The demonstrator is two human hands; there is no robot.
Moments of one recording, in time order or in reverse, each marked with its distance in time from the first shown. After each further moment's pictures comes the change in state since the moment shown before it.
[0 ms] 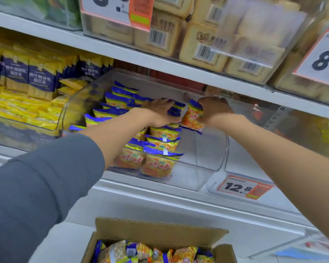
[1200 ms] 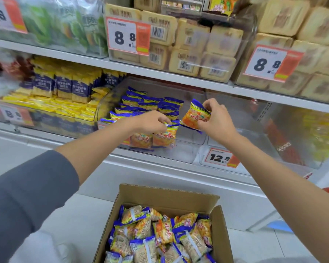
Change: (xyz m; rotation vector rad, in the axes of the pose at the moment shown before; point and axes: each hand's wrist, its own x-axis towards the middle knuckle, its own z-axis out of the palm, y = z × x) left_hand -0.134 0.022 -0.027 -0.446 -0.152 0.033; right_hand -0.141 -0.006 -0.034 0.739 0.263 0.070
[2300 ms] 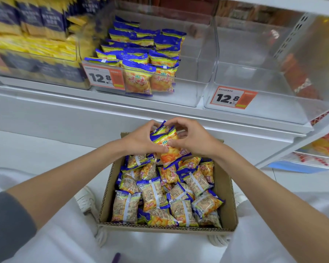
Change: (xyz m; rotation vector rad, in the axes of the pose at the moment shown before) left_hand -0.097 -0.064 0.156 -0.360 -0.116 -0.166; right_hand -0.147 0.016 0.099 0.580 -0.567 0.058
